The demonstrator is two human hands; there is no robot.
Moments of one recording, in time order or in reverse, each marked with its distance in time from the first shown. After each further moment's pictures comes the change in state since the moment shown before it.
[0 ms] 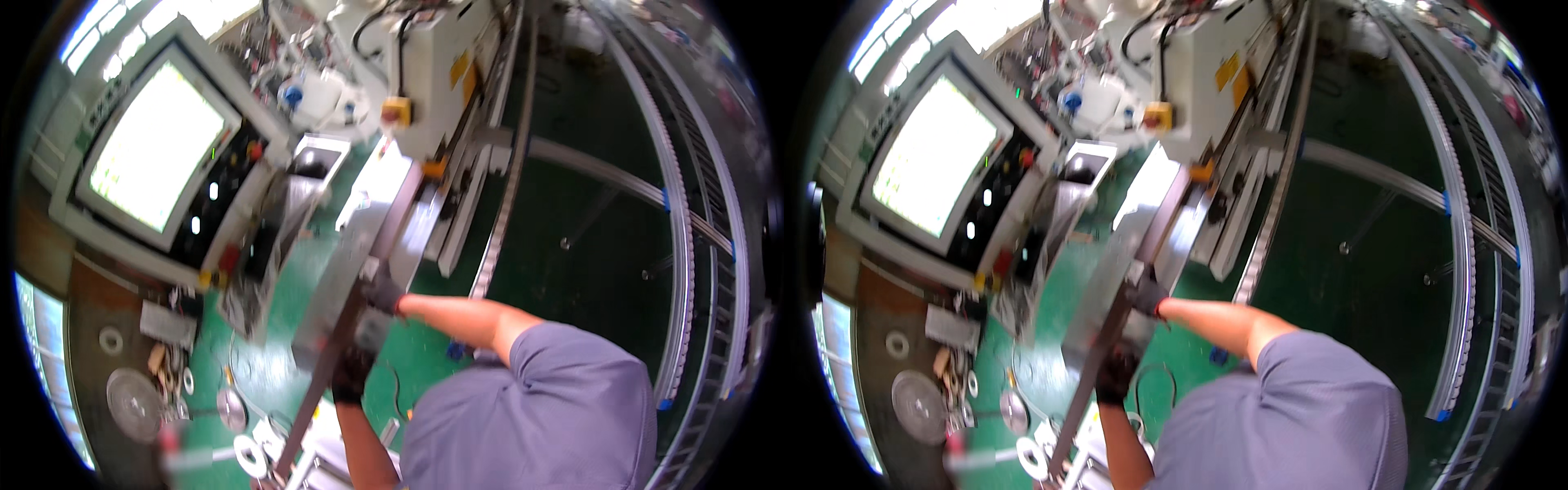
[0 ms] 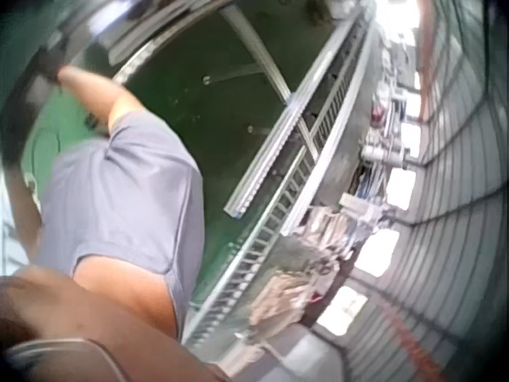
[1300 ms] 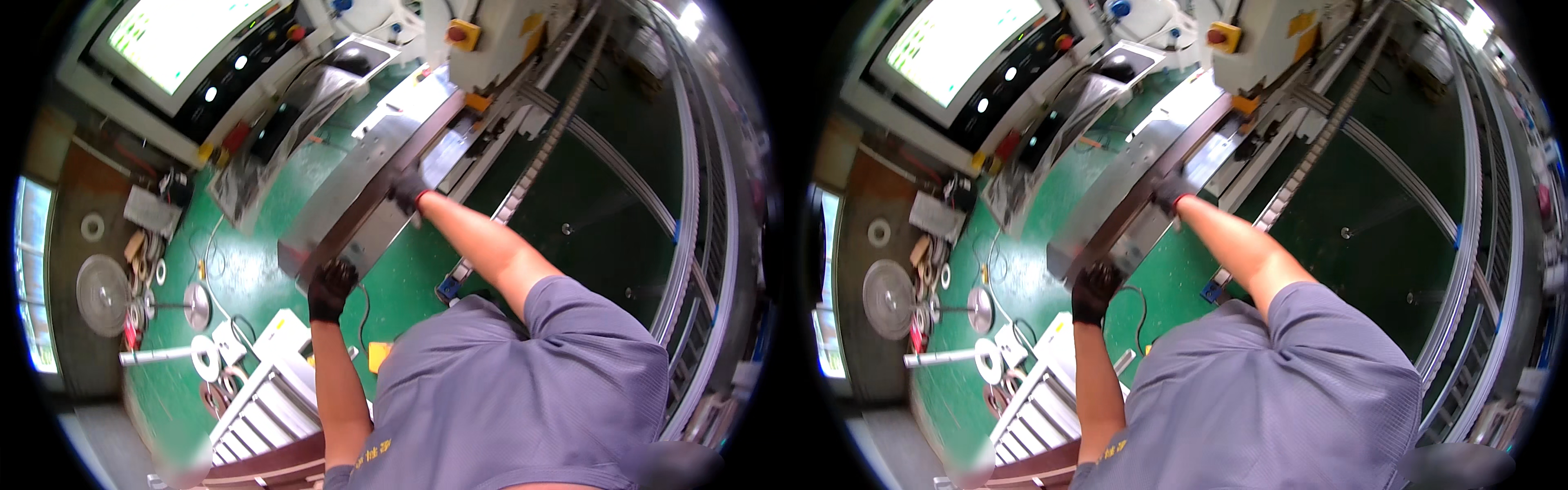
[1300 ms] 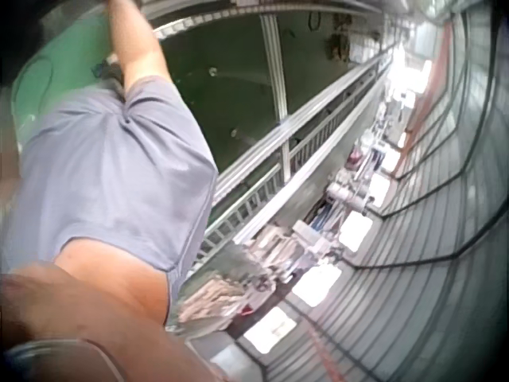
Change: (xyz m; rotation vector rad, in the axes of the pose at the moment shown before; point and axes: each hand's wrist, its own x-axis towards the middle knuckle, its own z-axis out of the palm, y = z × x) left_hand -0.027 -0.001 0.010 -0.125 0.472 0.126; right_hand 0.044 -0.013 -0.046 0.166 -0.021 0.116
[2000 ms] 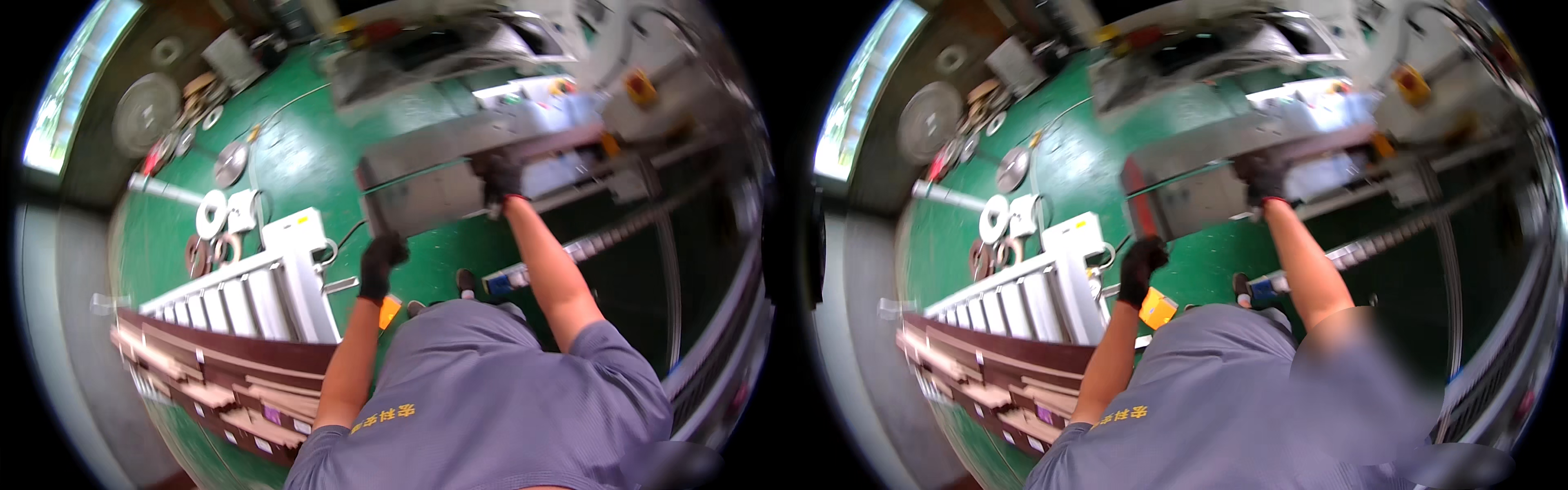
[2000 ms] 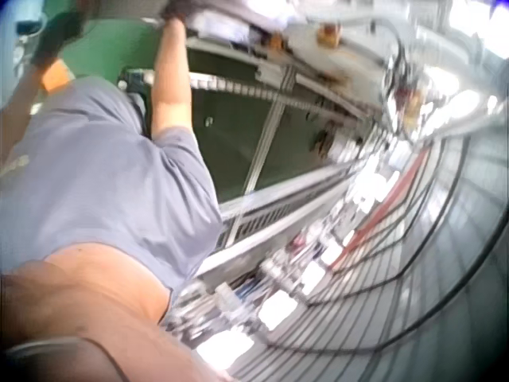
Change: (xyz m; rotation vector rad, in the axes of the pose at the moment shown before) left_hand -0.073 -0.064 -0.046 0.392 0.207 0.537; right_hand -0.027 0.013 0.052 0.085 -0.126 -0.146
